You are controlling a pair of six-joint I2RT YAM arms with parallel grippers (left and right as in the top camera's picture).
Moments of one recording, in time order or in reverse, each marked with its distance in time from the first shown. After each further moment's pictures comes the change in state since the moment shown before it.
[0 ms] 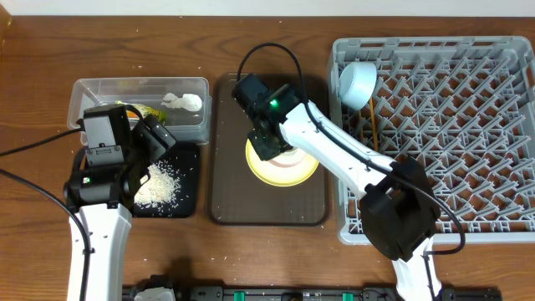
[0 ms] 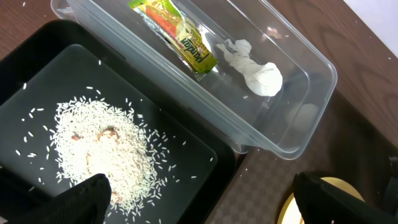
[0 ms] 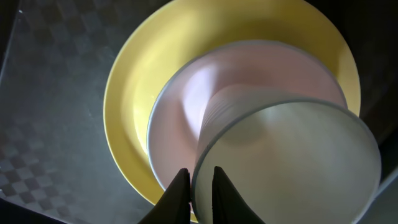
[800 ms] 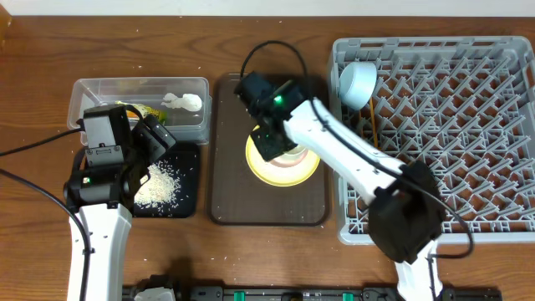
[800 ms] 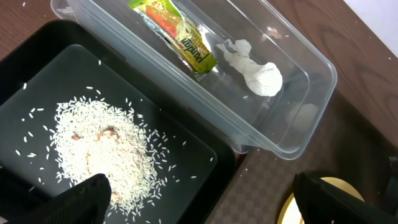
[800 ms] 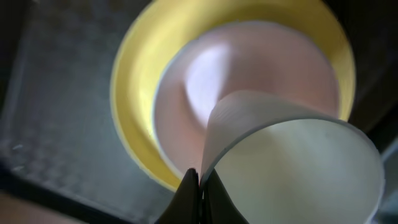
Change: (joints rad) left arm 0.000 0.000 0.000 0.000 0.000 0.000; right arm -0.019 -0.045 0.032 -0.073 -0.047 0.004
